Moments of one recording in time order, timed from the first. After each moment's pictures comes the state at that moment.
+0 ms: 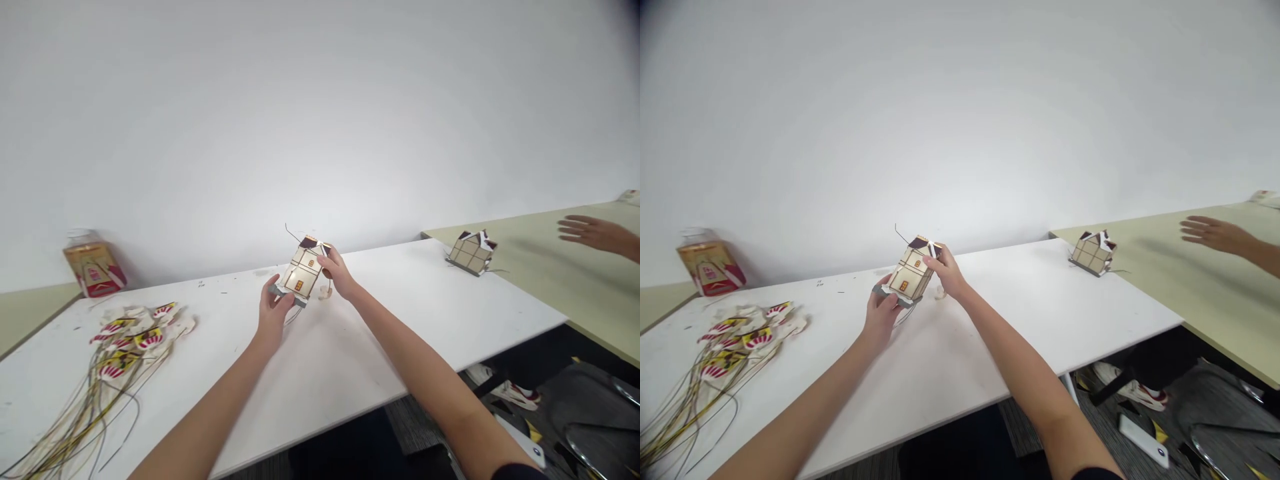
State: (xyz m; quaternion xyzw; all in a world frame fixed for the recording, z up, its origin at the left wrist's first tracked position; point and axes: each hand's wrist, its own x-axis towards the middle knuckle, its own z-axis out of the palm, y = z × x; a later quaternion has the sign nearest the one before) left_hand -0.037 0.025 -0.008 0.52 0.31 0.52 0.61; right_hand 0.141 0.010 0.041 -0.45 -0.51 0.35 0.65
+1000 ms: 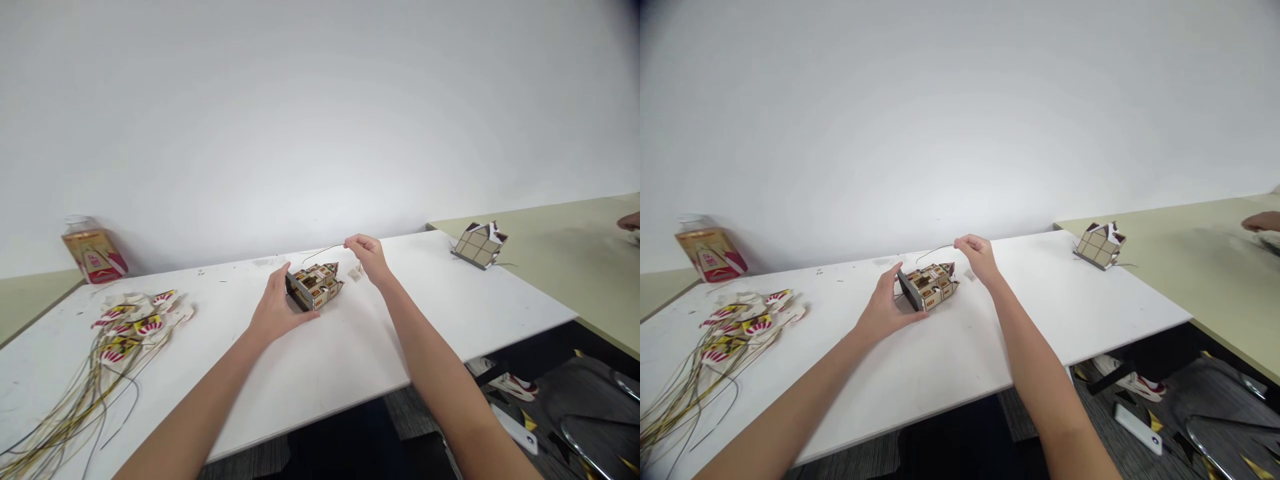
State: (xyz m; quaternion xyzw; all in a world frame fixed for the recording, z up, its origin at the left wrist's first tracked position) left_hand -0.048 0.023 -0.003 0.85 0.37 0.31 0.20; right_hand 0.201 -0.014 0.040 -0.50 -0.50 0.25 0.66
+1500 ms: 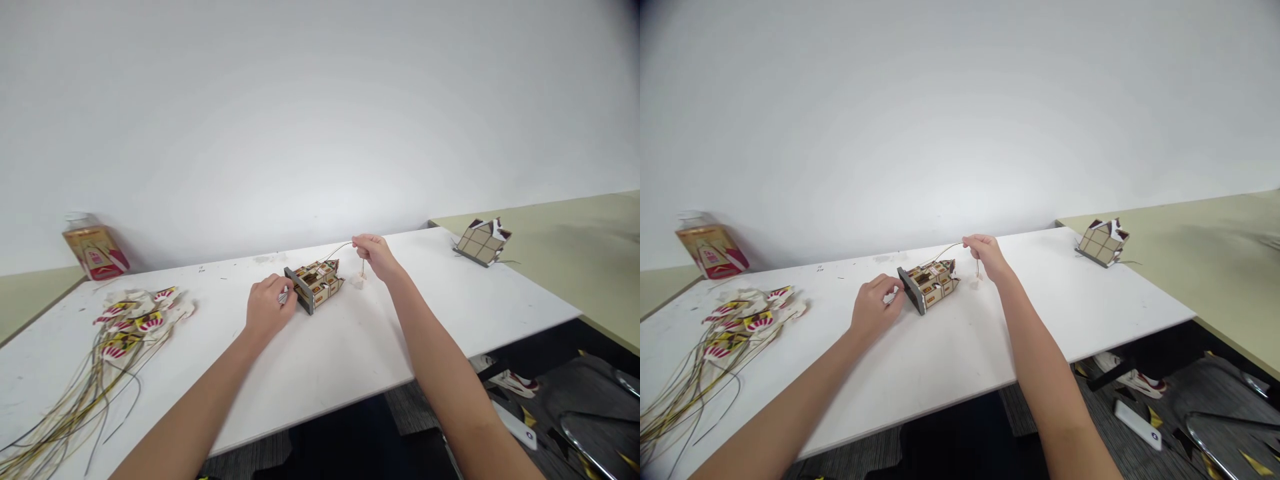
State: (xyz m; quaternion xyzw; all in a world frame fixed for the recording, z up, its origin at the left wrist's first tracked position) left_hand -0.050 0.020 0.008 0.86 0.34 0.39 0.03; right_hand 0.221 -0.016 0.041 -0.49 -0.45 0.37 0.65
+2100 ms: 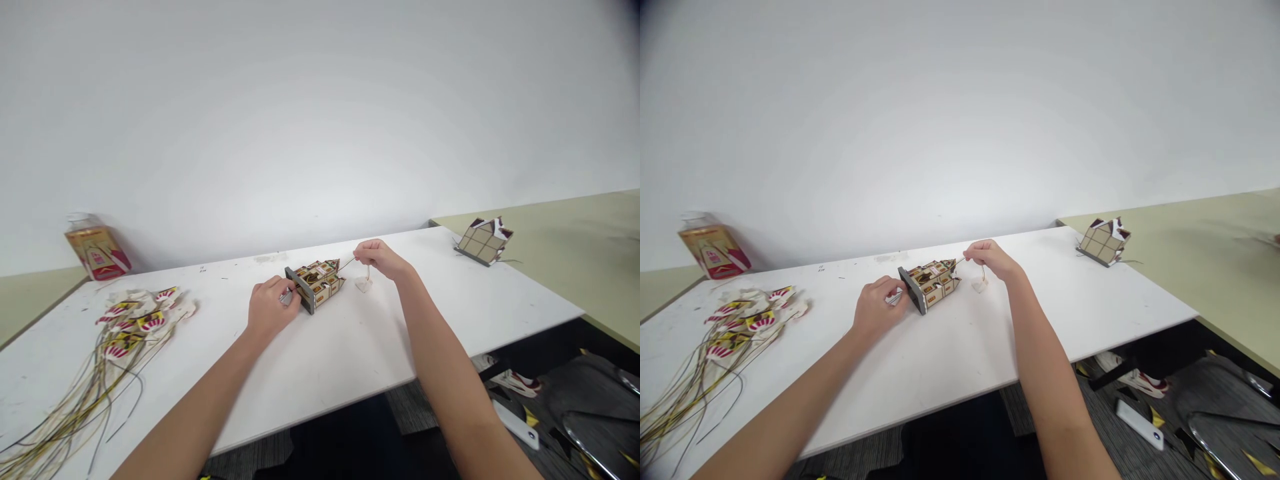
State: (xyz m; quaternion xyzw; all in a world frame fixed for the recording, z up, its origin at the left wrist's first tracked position) left_hand -0.047 0.019 0.005 0.85 0.37 0.37 0.03; right_hand 0.241 -0.027 0.040 -0.51 -0.55 0.43 0.51
